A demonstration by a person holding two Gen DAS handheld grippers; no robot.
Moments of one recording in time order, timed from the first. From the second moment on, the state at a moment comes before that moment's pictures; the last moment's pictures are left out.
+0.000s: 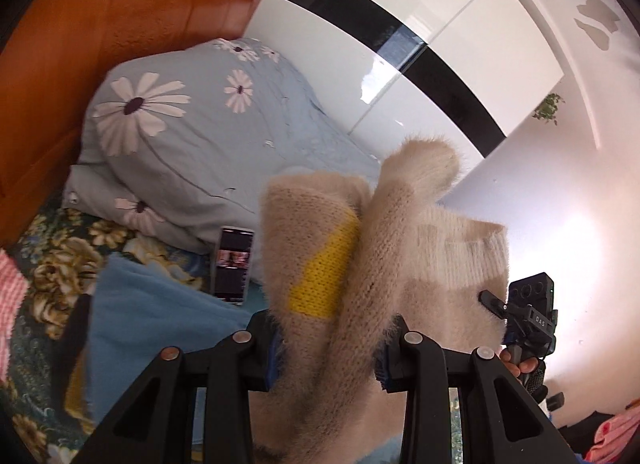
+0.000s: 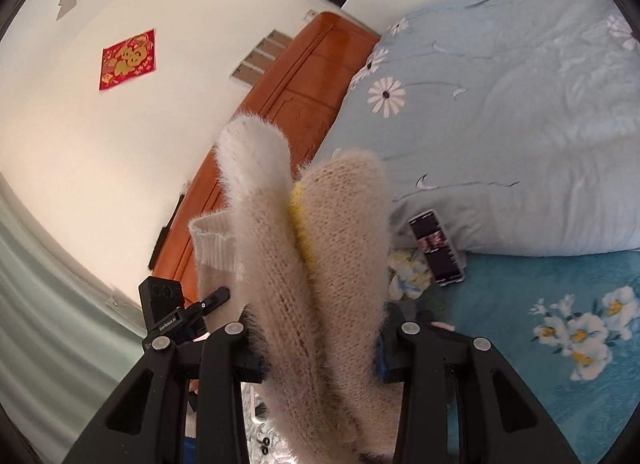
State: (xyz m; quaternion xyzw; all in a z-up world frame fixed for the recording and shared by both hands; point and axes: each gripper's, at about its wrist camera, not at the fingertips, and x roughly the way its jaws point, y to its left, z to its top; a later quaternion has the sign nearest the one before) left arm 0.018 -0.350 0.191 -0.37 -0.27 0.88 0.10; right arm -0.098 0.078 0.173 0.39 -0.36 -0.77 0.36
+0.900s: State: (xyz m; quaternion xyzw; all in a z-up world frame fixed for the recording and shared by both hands) left arm 0.063 -0.518 0.043 -0.41 -0.42 0.81 0.01; right arm -0.114 -0.073 0.006 0.53 -0.39 -0.65 0.38
